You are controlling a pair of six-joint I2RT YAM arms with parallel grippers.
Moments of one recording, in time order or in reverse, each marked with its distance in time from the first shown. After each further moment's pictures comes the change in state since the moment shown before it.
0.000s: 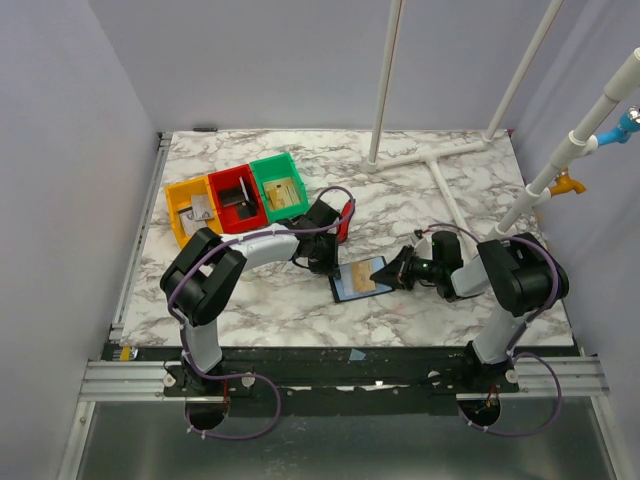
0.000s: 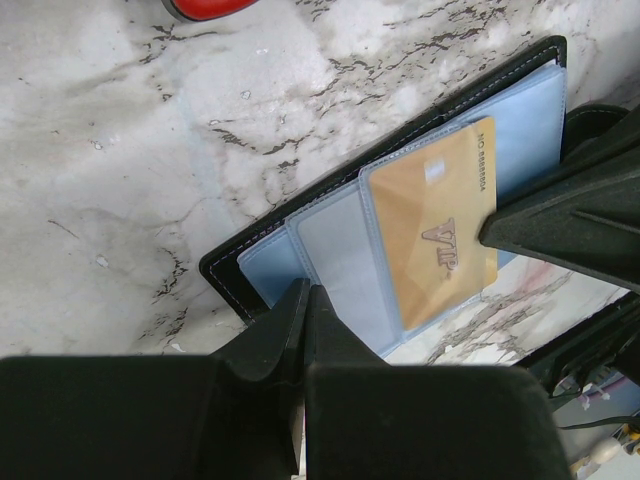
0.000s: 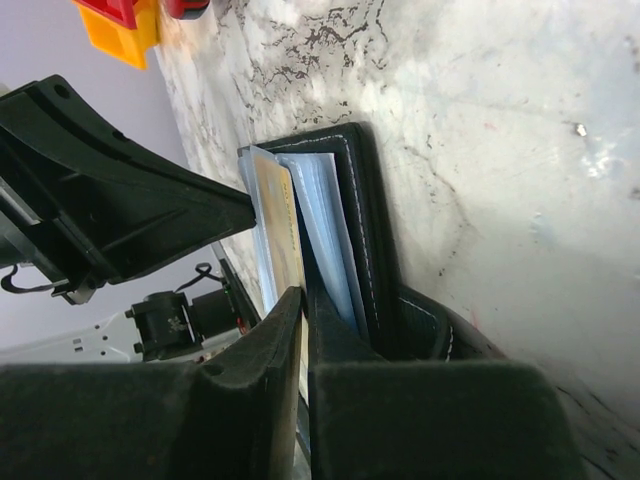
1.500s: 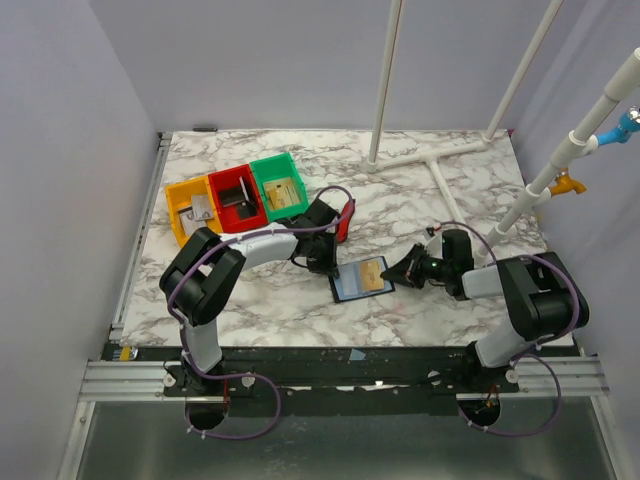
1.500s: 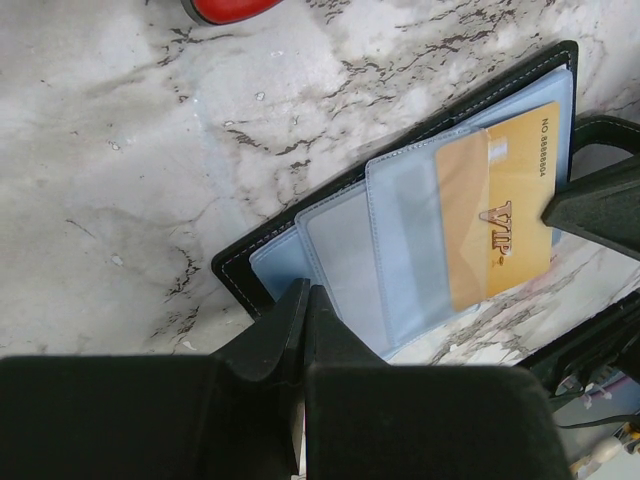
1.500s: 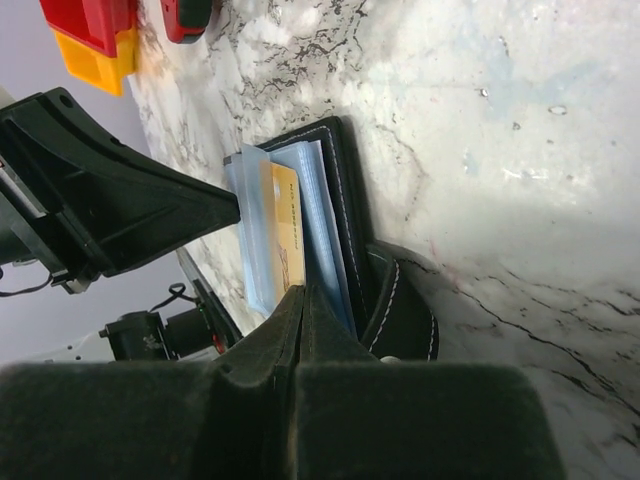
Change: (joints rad) left arm 0.011 0.000 0.000 -0.008 0.002 0.009; right arm -0.061 -0.172 -0.009 -0.219 0.063 -0.111
